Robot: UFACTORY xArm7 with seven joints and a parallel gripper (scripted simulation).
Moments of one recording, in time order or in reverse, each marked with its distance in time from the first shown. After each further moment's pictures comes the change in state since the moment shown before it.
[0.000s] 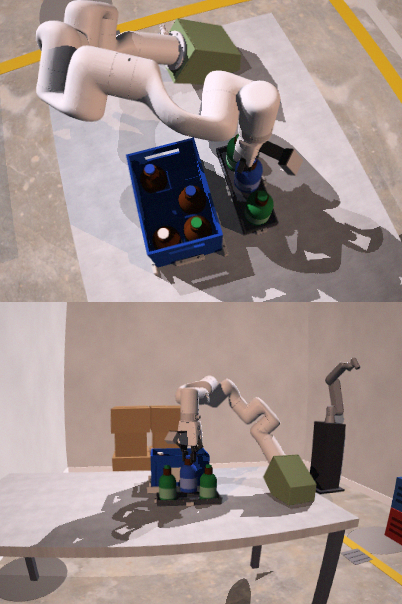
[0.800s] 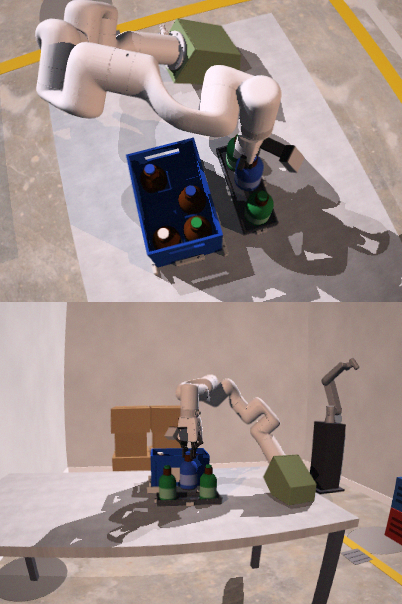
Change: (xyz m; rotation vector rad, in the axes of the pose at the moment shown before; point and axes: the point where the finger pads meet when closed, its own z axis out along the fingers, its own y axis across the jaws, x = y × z) arm 0.000 0.000 -0.016 0.000 0.001 0.000
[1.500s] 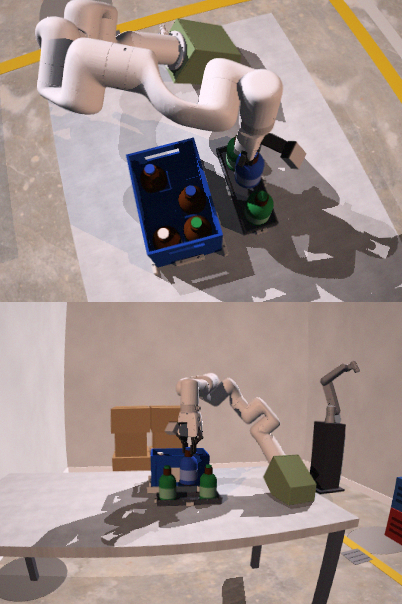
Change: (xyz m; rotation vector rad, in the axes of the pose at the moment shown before) arm 0.000 0.000 -0.020 0.000 -0.001 0.000
